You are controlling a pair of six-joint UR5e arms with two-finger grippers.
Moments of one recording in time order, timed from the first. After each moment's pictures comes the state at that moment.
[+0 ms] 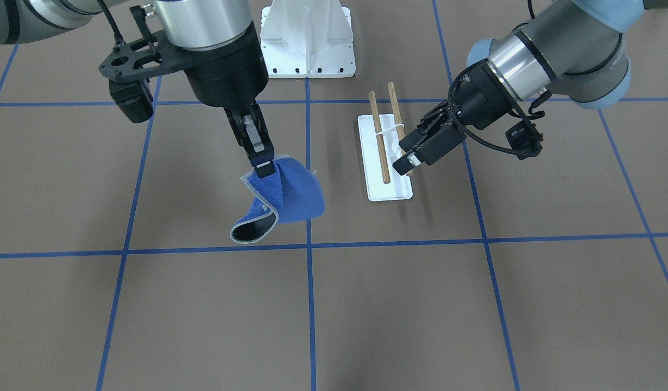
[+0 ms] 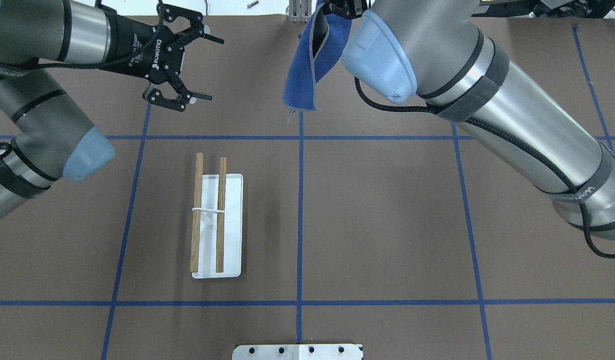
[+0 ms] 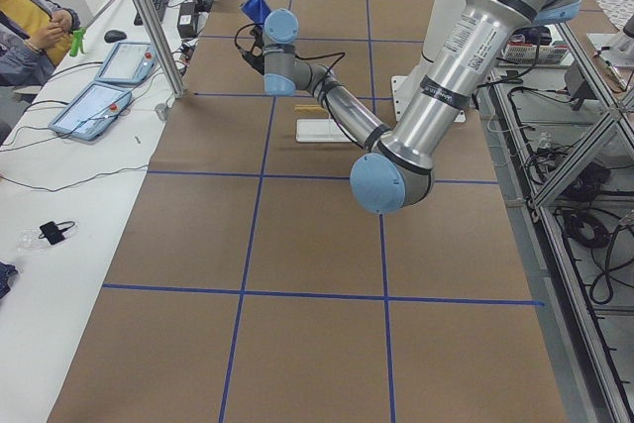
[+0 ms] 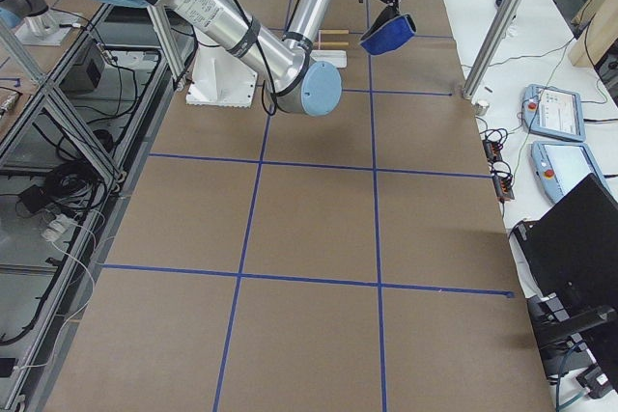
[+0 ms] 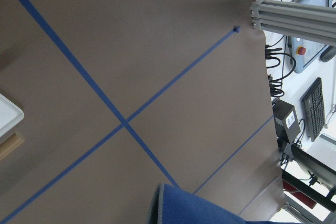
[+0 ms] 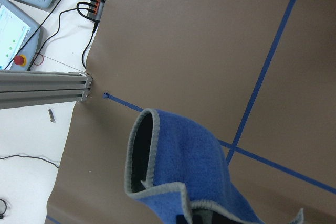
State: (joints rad) left arm -0.91 -2.11 -1.68 -2.53 -2.19 -2.51; right arm 0.91 -0.51 1.67 -1.85 2.03 2.25
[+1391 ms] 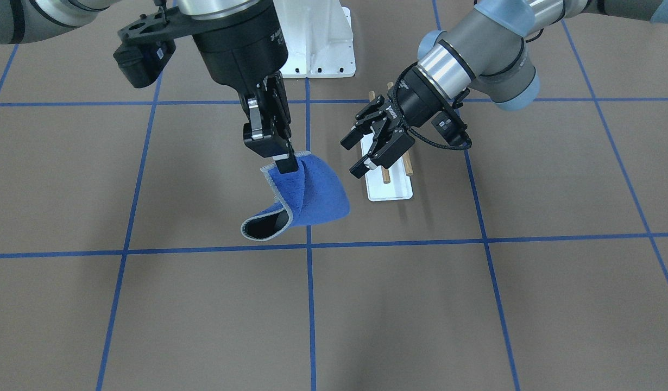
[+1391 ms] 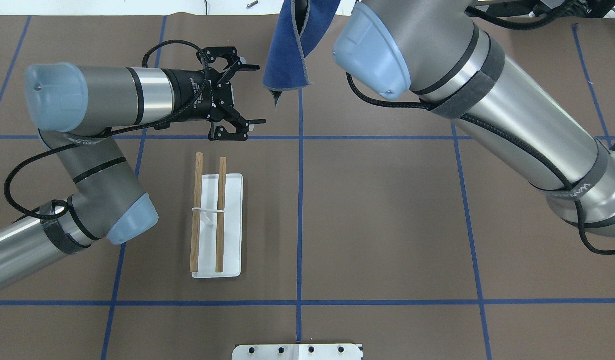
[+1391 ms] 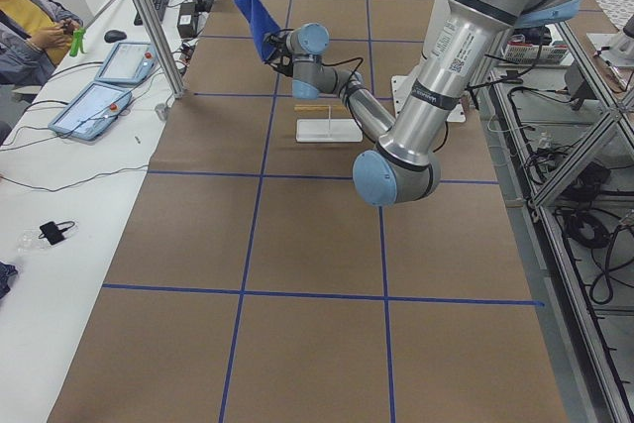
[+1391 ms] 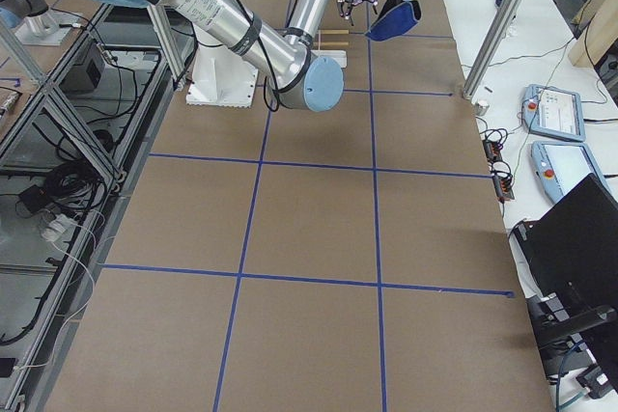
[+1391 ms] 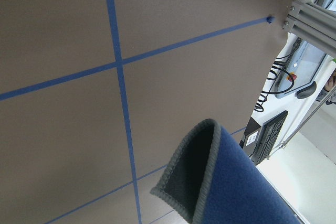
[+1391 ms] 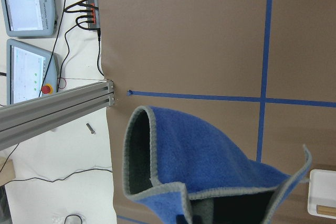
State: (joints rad) left arm -0.71 -2.11 -1.68 -2.61 -1.82 -2.89; right arm 0.91 -0.48 1.67 -1.75 1.98 2.61
